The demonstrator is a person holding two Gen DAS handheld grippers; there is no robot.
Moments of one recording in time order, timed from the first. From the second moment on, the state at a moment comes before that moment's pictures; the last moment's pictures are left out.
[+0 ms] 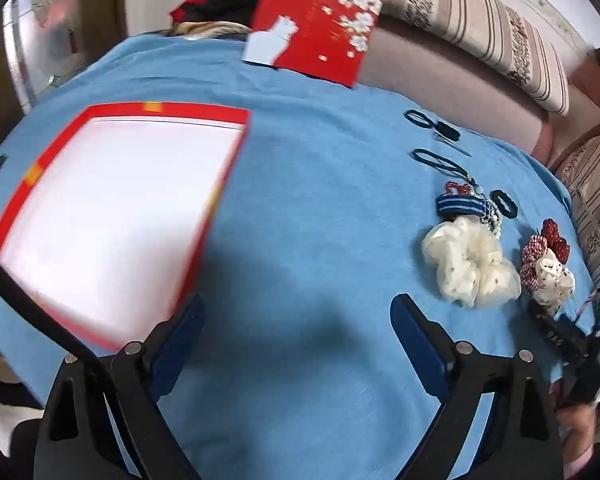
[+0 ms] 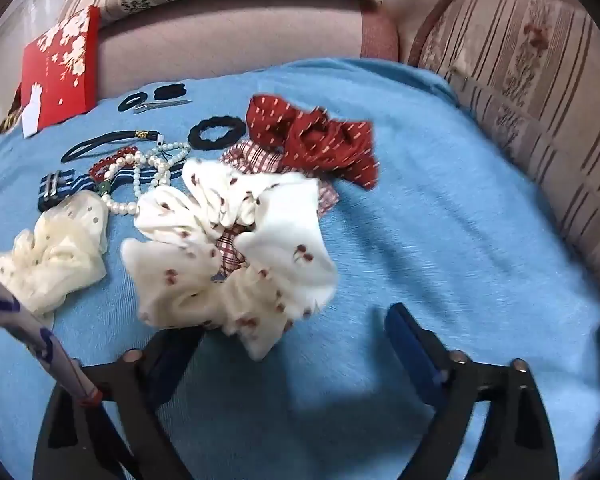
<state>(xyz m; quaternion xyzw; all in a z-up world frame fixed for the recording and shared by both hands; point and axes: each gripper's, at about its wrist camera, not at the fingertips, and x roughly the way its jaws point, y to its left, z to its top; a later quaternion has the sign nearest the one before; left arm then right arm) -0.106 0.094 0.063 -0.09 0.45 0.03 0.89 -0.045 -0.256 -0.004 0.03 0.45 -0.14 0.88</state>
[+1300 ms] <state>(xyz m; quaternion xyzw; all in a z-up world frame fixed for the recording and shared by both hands) -0.125 0.044 0.029 0.00 0.49 -0.04 0.87 -0.132 -0.285 0.043 0.16 0.42 -0.09 0.89</state>
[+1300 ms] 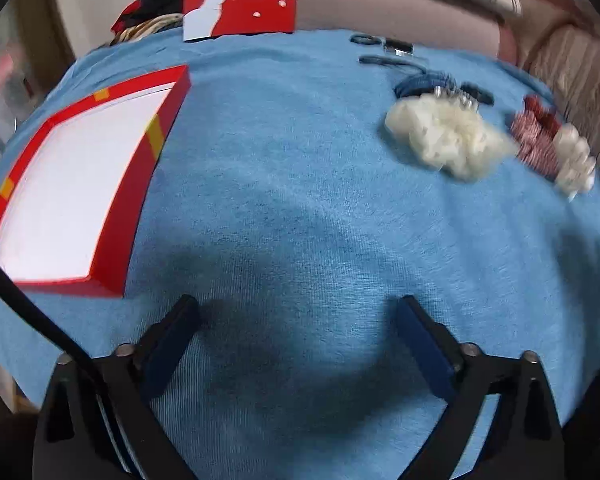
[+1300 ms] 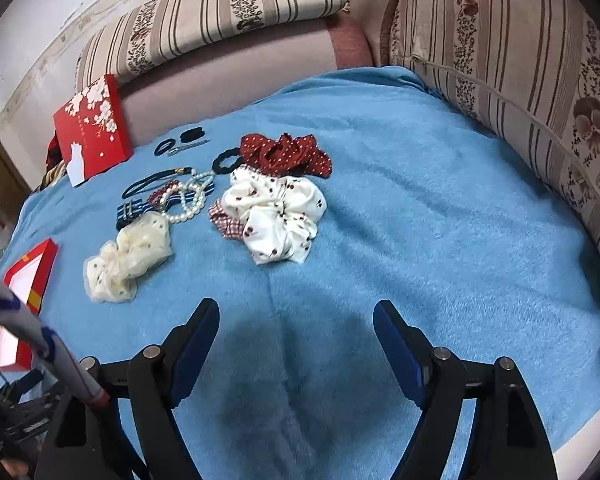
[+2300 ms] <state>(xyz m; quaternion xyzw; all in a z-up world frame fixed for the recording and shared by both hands) 0.016 -0.042 0.021 -0.04 0.50 -0.24 0.83 -0.058 -0.279 0.024 0.11 0.40 -0.11 0.91</state>
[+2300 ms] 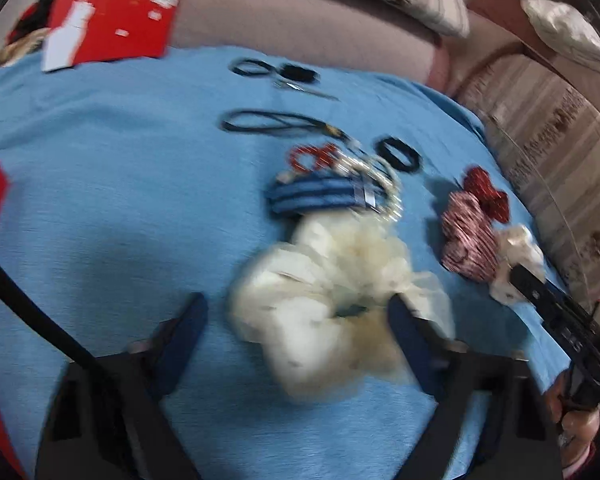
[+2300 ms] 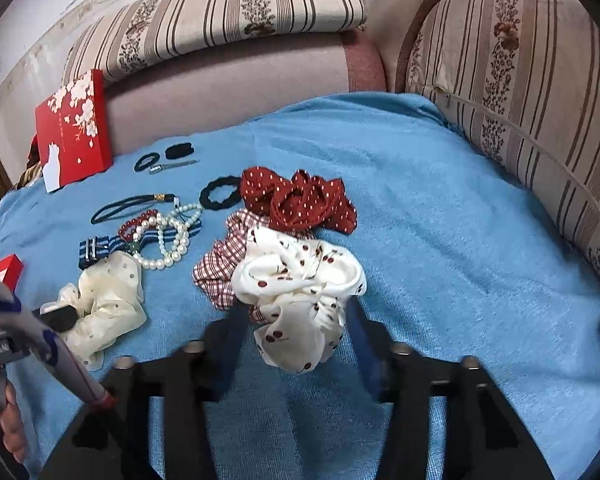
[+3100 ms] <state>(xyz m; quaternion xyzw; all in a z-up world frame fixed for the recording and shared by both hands) 0.008 0.141 0.121 -0.14 0.40 -0.10 0.90 -0.086 -0.194 0.115 0.13 0.35 0.03 0.93</state>
